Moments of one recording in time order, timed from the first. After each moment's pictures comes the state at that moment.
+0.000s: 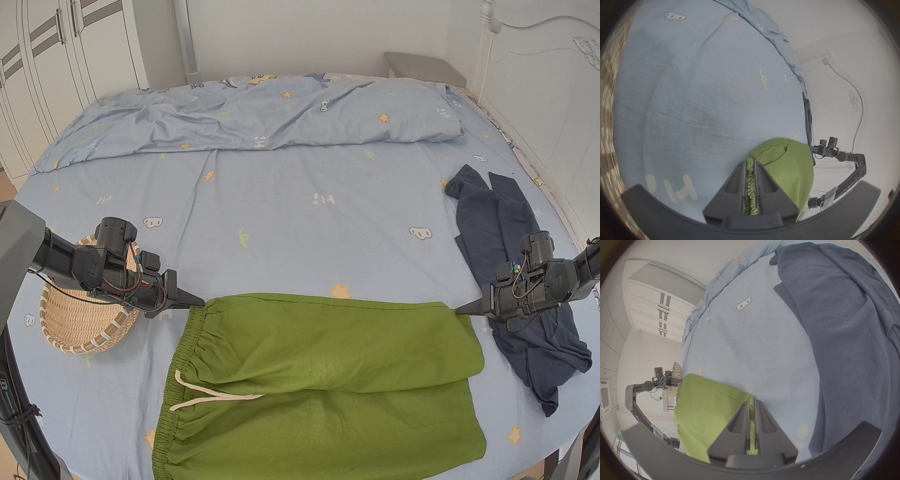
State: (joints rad) left arm 0.00 2.10 -1.23 0.02 -0.72 -0.24; right arm -0.05 2.00 -0.97 -0.10 0.64 0.13
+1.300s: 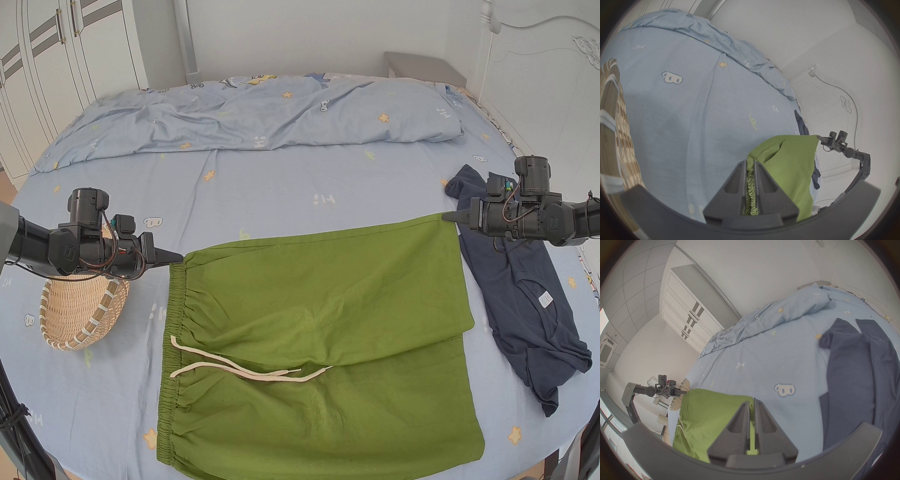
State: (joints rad) left arm 0.07 2.01 -1.26 -0.13 -0.70 -0.25; right arm 0.02 2.02 -1.41 -0.13 0.61 0.14
